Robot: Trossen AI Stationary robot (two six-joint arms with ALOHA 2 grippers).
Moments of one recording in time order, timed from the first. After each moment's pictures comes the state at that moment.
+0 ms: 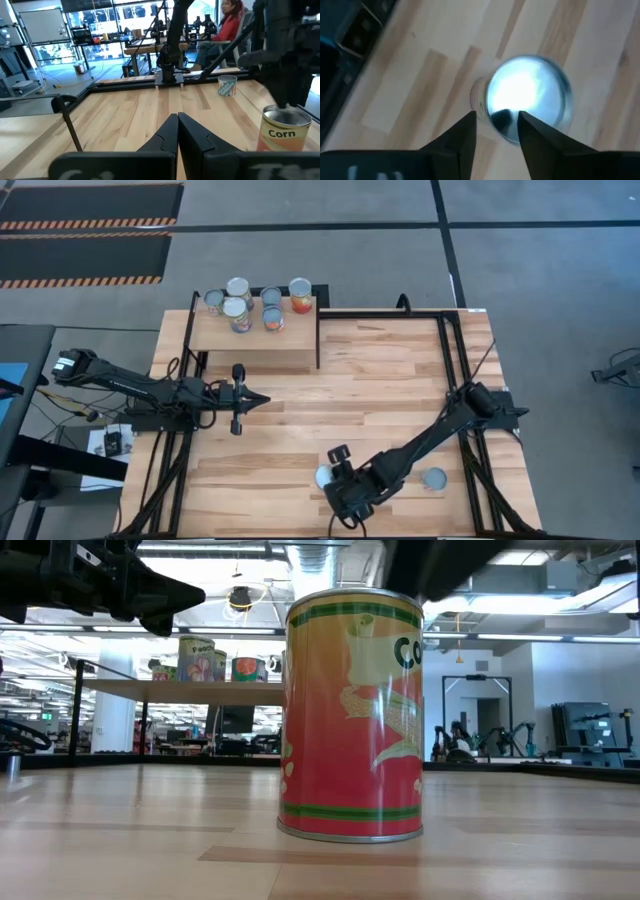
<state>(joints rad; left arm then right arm) -0.19 0.74 0.16 0.56 -0.22 0.09 0.59 2.05 1.73 -0.83 0.25 0.10</state>
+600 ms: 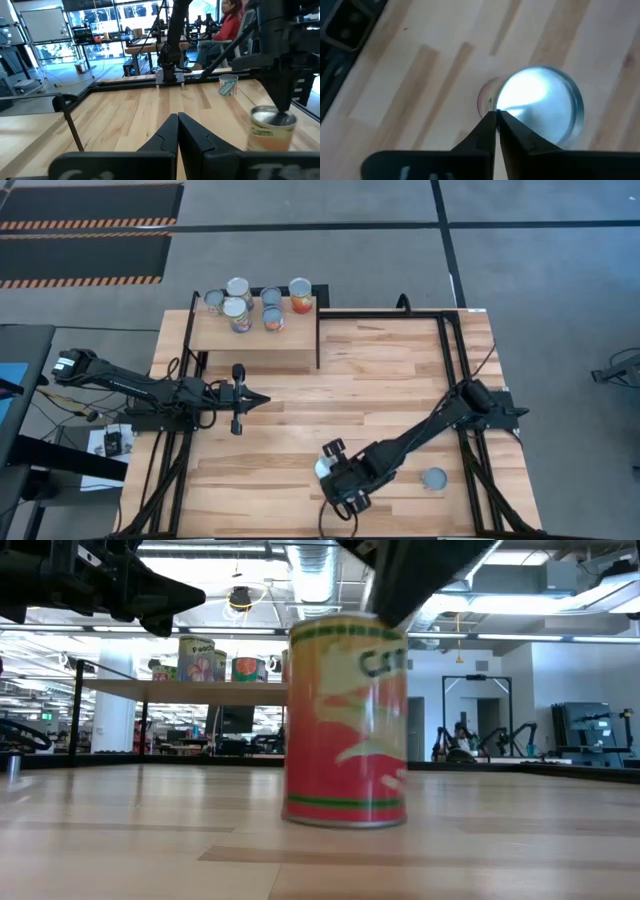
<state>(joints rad) -0.19 0.74 0.16 0.55 -0.23 0.08 0.52 2.05 1.73 -0.83 0.18 0.03</state>
